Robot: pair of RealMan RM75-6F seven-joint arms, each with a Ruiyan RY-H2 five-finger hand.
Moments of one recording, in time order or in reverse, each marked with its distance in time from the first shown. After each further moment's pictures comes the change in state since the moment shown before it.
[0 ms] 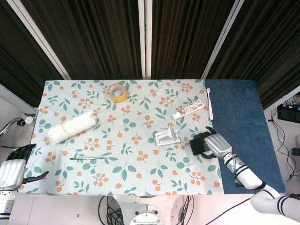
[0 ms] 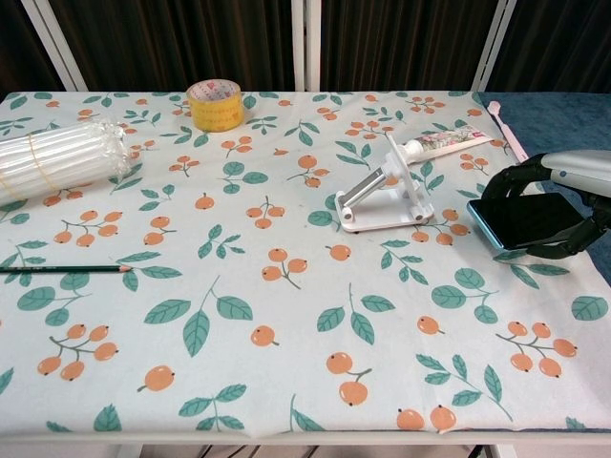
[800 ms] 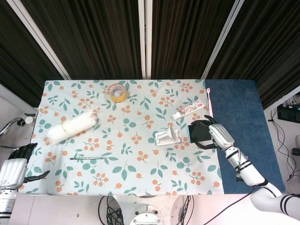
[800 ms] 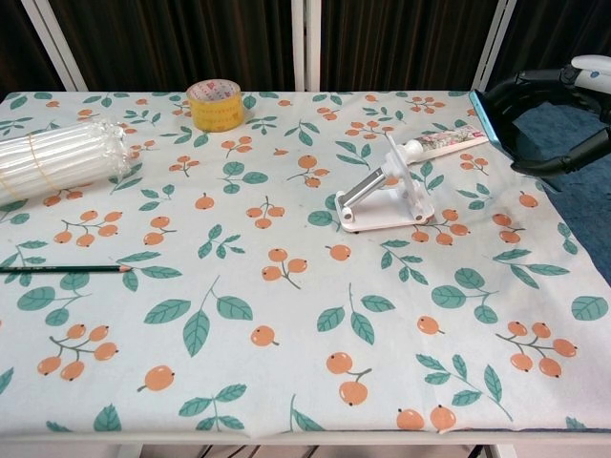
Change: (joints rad) left arm -0.008 -0.005 -0.001 0.005 0.006 -0.006 -0.009; right arm -0.002 0.047 0.088 -0.094 -0.014 0.146 0.389
